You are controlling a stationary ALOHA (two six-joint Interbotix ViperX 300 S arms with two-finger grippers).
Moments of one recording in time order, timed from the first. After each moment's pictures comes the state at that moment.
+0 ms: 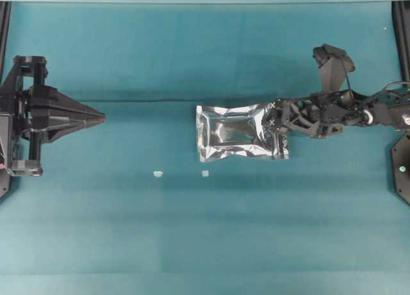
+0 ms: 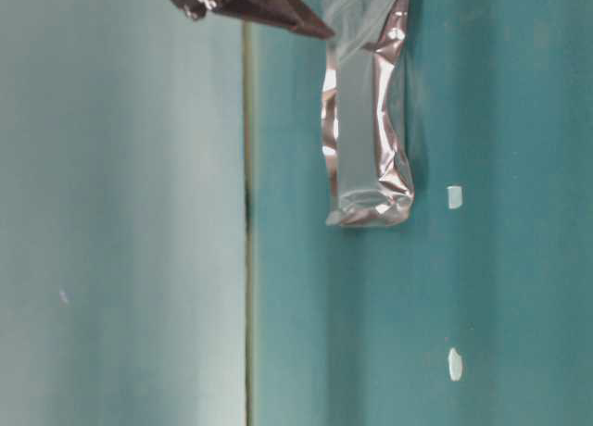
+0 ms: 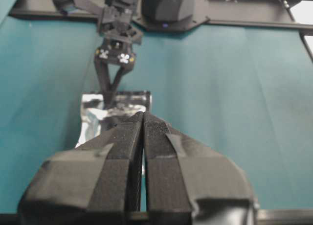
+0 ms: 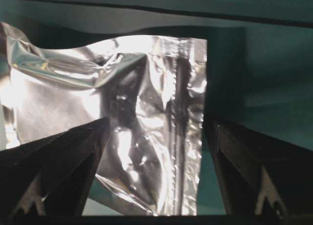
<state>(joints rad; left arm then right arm) 0.04 -0.81 1.01 0.02 -0.06 -0.02 -0.27 -0.06 1.00 0.73 -0.07 0.57</state>
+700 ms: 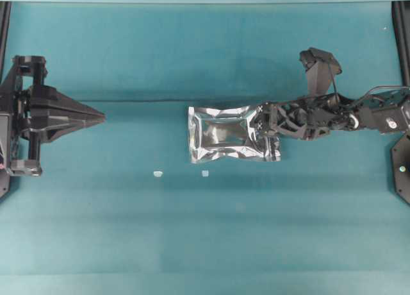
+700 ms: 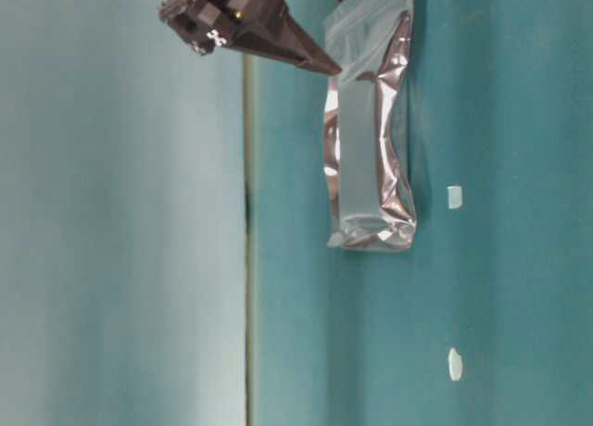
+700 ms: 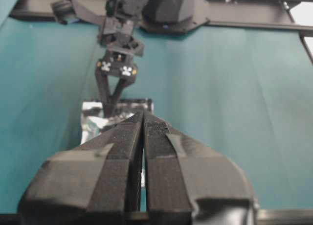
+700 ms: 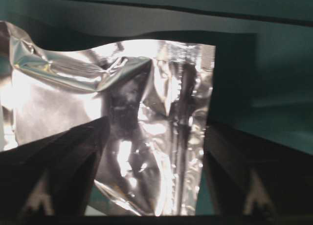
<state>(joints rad) 0.05 -0.82 1.01 0.02 -0.06 -0.02 -0.22 0.00 0.96 0.75 -0.13 0.57</state>
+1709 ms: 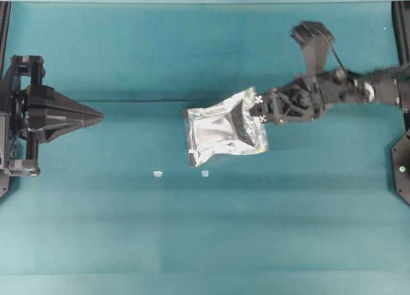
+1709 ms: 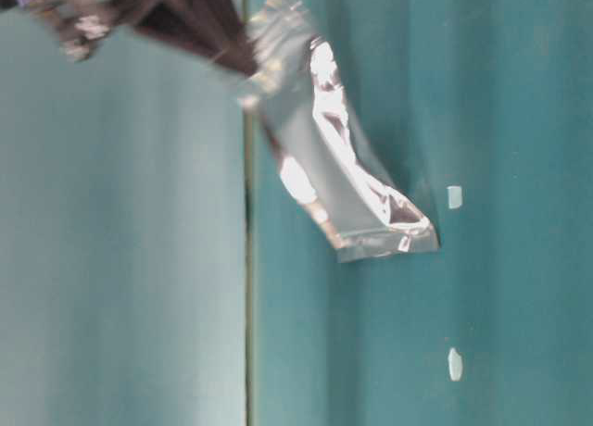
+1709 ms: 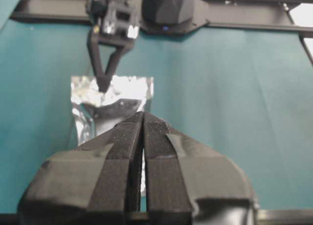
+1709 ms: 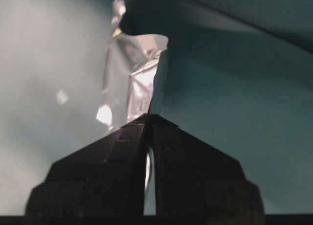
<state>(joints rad) 0.05 -0.83 1.01 0.02 -0.06 -0.02 -0.32 -0.18 0.80 0.71 0.21 0.27</state>
